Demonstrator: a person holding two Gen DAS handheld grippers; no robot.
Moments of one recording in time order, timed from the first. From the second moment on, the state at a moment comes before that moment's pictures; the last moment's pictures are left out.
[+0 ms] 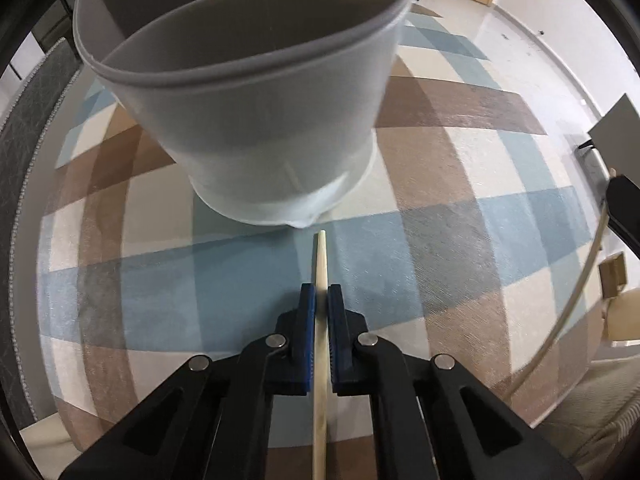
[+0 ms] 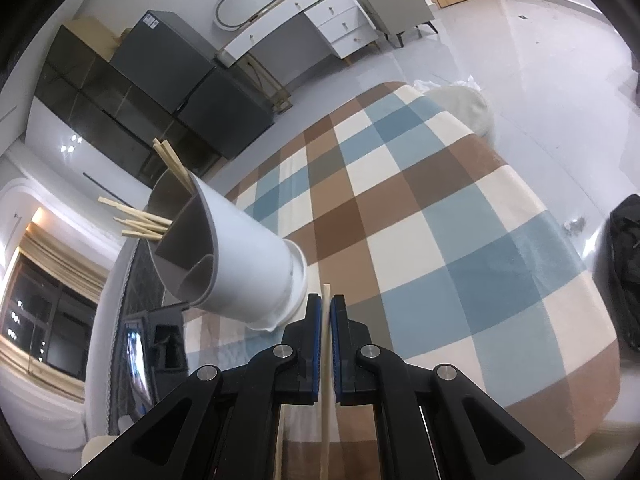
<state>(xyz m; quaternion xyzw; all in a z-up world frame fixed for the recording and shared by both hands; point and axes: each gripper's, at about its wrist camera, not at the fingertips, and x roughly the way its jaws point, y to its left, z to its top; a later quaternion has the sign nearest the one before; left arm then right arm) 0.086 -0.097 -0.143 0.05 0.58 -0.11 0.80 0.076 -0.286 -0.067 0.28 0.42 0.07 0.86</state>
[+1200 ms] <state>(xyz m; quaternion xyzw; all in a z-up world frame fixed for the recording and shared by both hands) 0.015 -0.027 -0.014 -0.03 0.40 -0.18 0.90 0.013 -0.206 0.008 0.10 0.29 0.10 0.95</state>
